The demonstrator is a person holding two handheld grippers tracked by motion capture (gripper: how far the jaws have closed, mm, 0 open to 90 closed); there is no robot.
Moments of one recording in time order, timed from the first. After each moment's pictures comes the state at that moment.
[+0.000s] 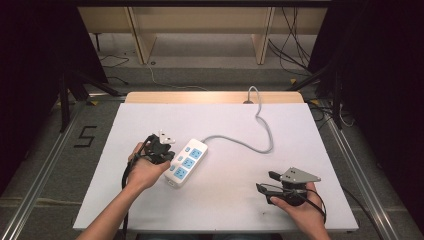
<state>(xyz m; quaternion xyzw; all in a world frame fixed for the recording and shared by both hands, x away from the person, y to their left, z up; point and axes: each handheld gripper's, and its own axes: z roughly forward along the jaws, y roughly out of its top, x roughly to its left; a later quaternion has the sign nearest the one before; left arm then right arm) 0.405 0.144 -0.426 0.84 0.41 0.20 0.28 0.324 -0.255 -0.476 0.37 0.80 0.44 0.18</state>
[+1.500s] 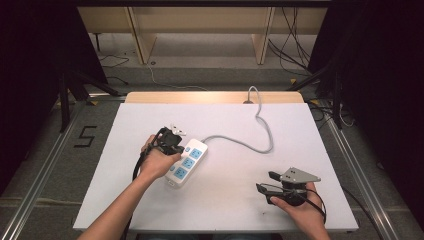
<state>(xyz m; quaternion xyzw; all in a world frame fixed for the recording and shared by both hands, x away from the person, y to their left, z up) 0.436 0.118 -0.430 0.85 0.41 0.18 0.27 0.324 -0.255 -0.477 0.37 0.80 0.44 0.18</state>
